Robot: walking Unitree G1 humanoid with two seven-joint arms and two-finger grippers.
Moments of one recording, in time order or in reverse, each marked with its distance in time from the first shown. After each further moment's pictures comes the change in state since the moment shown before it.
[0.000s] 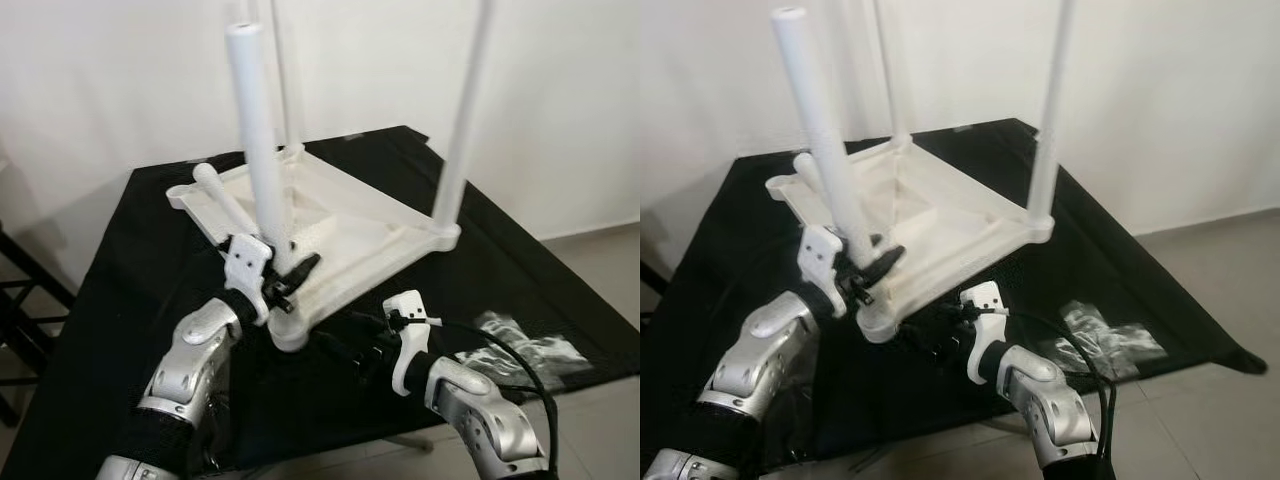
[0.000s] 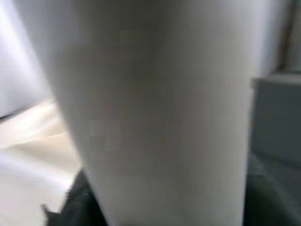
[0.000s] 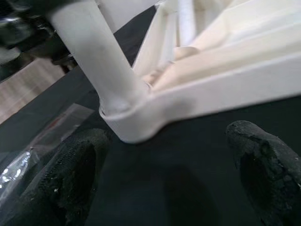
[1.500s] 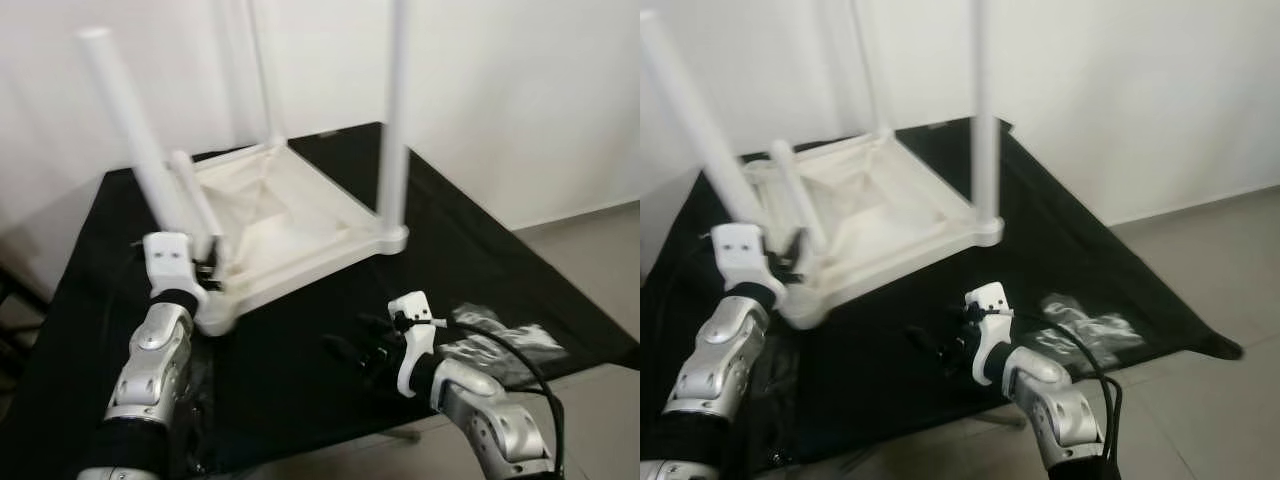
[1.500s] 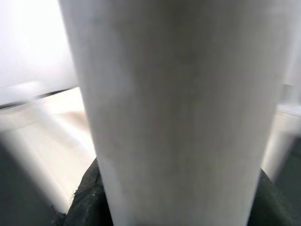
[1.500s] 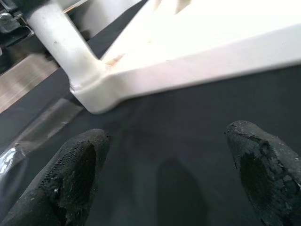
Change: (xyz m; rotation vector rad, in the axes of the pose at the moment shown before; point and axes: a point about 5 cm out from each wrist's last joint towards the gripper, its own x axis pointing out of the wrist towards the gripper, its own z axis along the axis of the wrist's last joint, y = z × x) left arm -0.020 0.009 0.001 -0.064 -0.040 -0.066; right arm -0.001 -0.001 0.000 0.000 0.000 -0.004
